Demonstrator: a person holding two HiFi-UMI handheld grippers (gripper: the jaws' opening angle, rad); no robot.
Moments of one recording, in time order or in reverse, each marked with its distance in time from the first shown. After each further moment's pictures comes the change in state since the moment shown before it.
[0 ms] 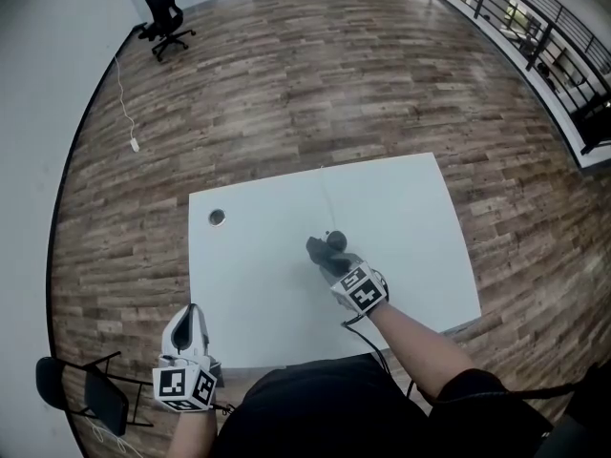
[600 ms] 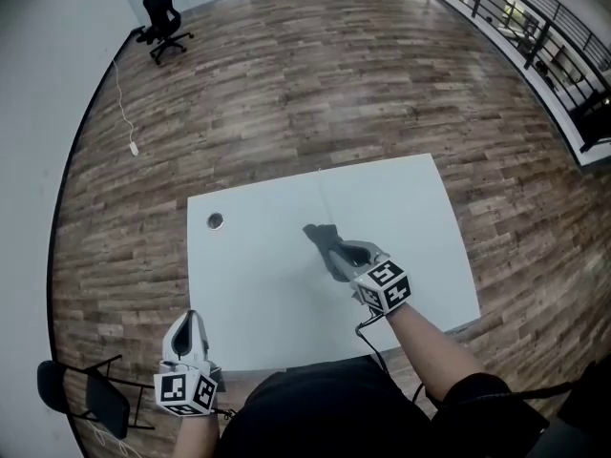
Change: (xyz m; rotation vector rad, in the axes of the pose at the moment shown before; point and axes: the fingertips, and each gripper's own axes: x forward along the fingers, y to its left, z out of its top) left arm -0.003 0.002 -0.006 -0.013 0.004 0.018; right arm -0.069 -0.032 0.065 0.121 -0.296 -0.017
